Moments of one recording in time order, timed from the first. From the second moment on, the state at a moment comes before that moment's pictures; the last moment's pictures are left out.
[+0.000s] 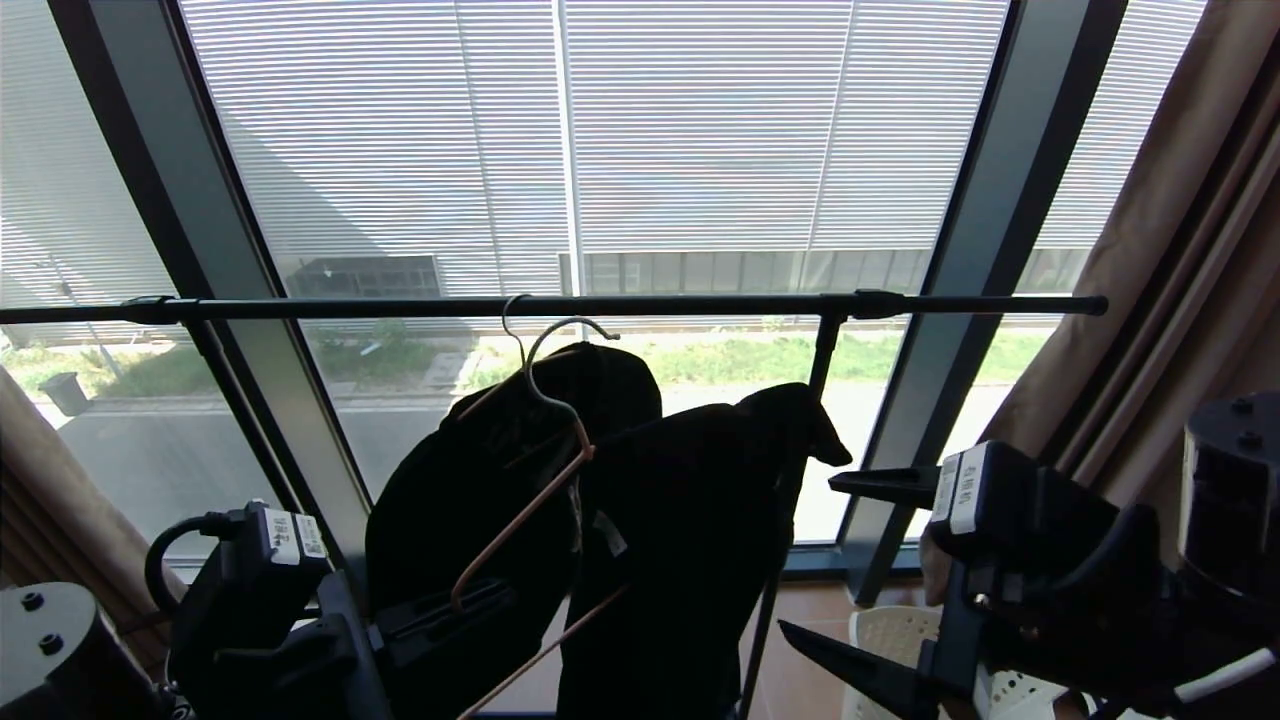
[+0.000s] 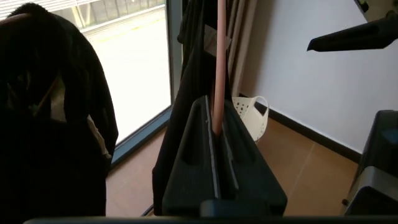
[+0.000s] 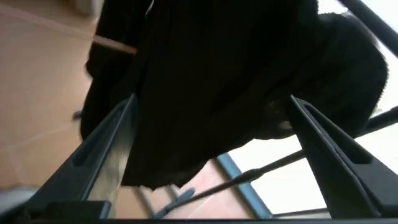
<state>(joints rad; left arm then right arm) -0.57 1.55 0.00 -1.43 -0.33 0.00 0.75 1.39 -0.59 -0.38 0.10 -0.39</state>
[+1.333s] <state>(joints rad) -0.60 1.39 0.00 -1.19 -0.45 0.12 0.54 1.80 -1.59 0.83 0.49 -0.91</state>
